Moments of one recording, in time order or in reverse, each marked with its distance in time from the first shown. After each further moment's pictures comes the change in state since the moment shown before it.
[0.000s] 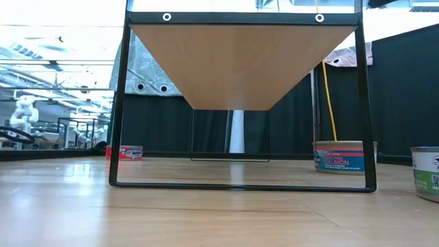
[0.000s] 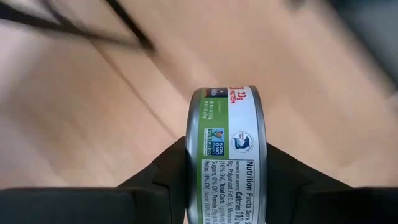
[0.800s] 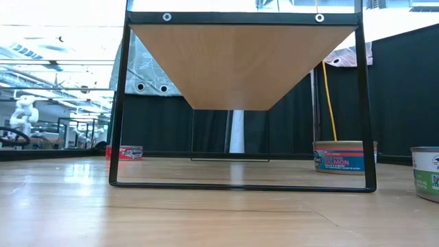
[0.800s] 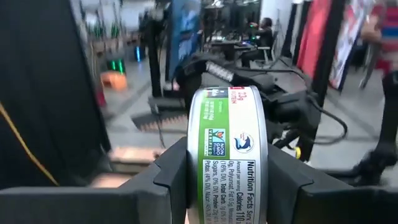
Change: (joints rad) left arm 0.427 -0.274 0.148 0.859 -0.258 -0.012; right arm -0.031 -0.001 0.000 0.120 0.202 -0.298
